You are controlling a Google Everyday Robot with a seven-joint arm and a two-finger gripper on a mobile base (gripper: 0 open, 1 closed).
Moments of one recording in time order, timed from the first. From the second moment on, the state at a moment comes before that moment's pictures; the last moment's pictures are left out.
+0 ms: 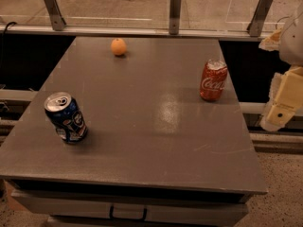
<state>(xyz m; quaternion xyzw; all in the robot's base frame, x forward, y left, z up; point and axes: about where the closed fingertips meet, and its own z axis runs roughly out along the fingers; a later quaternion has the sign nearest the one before) 0.438 -0.217 0.977 -0.60 0.78 -0.03 0.16</state>
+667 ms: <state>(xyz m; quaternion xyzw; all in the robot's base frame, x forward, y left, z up) 0.473 -0.222 0.968 -0.60 0.77 -0.02 0.20</state>
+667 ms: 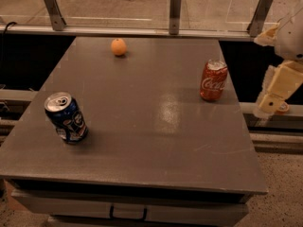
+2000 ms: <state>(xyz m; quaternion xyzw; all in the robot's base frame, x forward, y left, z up) 0.591 -0.179 0.887 -0.59 0.70 0.18 0.36</state>
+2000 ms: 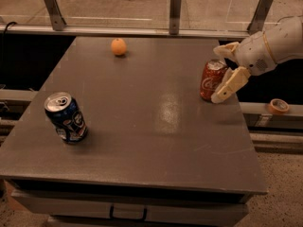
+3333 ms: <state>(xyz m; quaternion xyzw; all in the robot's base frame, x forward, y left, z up) 0.552 -0.091 0.882 -0.58 0.63 0.38 0.34</state>
